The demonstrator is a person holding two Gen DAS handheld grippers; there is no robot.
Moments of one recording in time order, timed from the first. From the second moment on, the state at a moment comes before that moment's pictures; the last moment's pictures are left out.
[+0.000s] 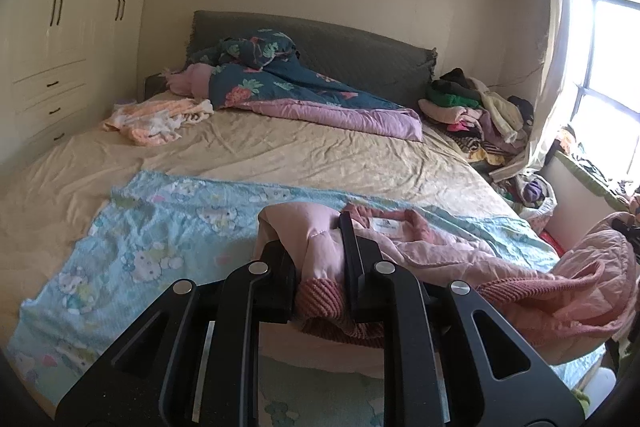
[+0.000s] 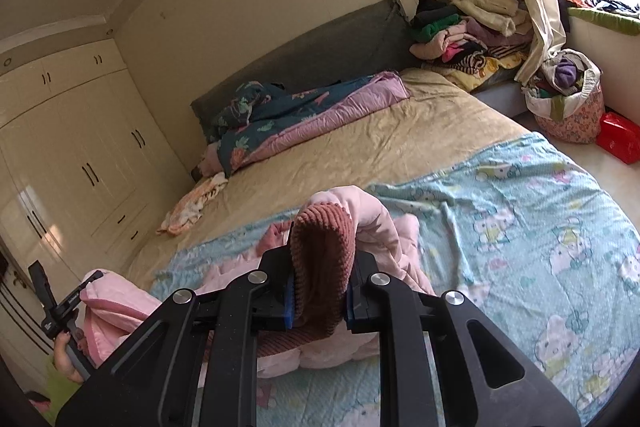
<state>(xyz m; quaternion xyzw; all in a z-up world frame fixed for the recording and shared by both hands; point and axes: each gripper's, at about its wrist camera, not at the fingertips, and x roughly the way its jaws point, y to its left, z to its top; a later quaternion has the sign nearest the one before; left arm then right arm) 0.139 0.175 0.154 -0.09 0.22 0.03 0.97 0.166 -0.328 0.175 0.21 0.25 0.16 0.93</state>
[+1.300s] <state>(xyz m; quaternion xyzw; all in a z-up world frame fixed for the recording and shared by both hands) 0.271 0.183 0.054 -0.02 0.32 0.10 0.94 0.340 -0.306 0.050 0.16 0.41 0.09 0.90</state>
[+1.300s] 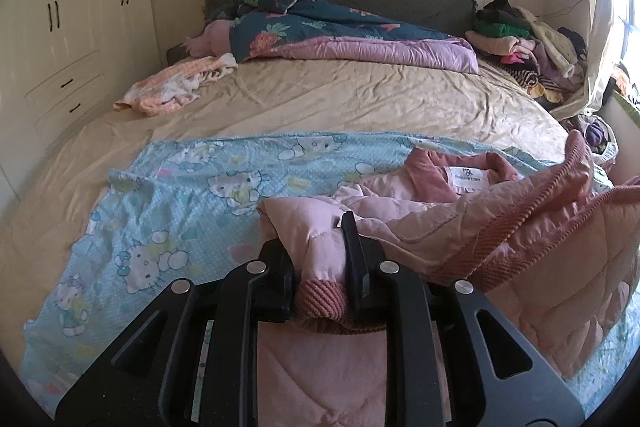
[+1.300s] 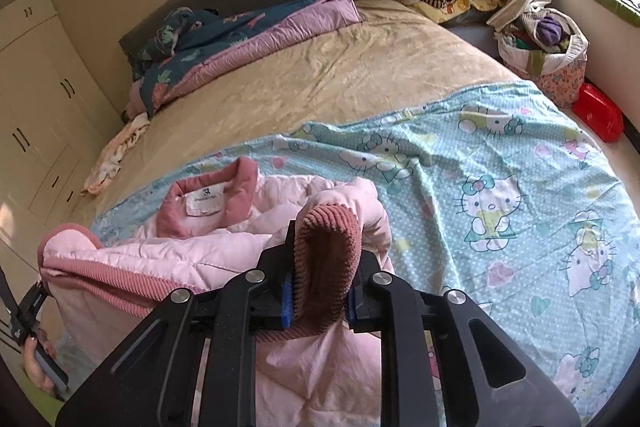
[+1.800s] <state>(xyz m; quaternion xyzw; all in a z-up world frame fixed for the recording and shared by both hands) 0.279 0.181 0.049 -0.03 0.31 0.09 0.95 0.304 -0.317 0.061 0.20 0.33 0.15 0.91</state>
